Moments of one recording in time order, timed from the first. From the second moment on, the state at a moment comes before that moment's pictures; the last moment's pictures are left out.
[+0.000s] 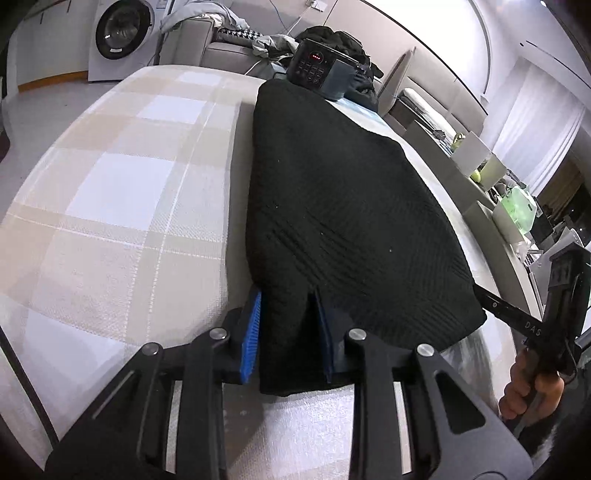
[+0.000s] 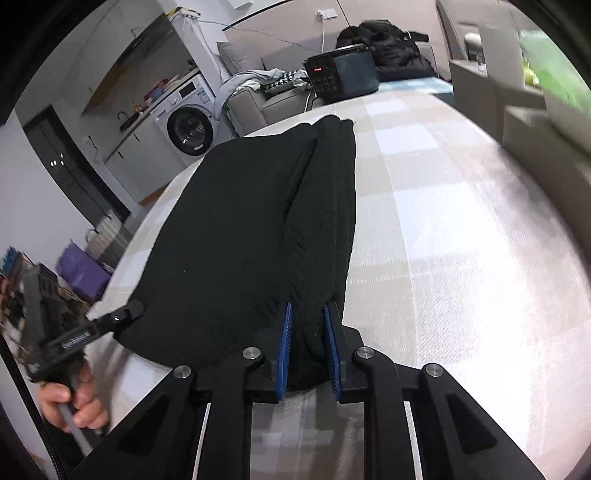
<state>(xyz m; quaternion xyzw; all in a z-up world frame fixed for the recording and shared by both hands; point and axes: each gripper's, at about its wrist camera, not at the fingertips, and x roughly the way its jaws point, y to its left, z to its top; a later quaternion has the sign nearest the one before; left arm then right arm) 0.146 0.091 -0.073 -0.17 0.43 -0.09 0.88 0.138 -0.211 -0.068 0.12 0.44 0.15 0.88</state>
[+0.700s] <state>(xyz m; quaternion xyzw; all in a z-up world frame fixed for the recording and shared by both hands) 0.086 0.059 -0.025 -0.03 0.25 -0.06 0.97 0.087 -0.198 -0.023 0.04 0.25 0.20 0.95</state>
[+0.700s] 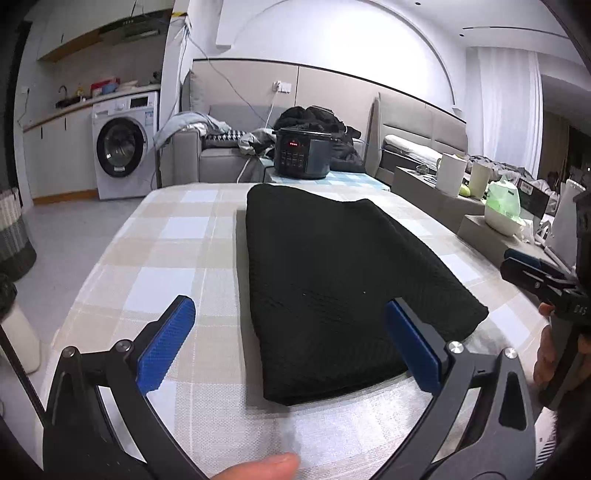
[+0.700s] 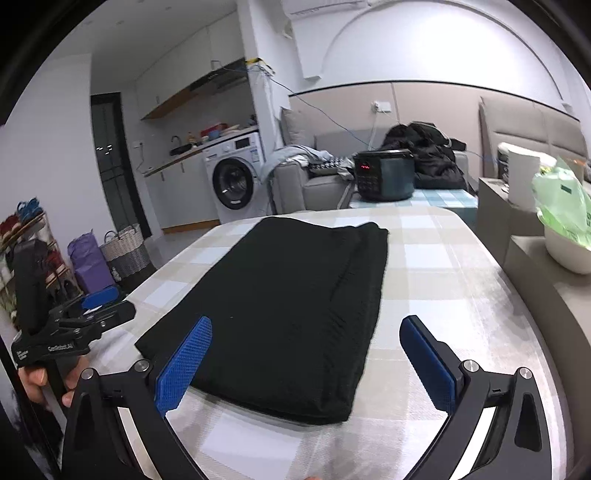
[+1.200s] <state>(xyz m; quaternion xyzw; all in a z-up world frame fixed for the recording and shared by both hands) 0.083 0.065 -0.028 -0.04 0.25 -0.05 0.97 0.077 -0.190 -0.024 0.02 0.21 0.19 0.96</state>
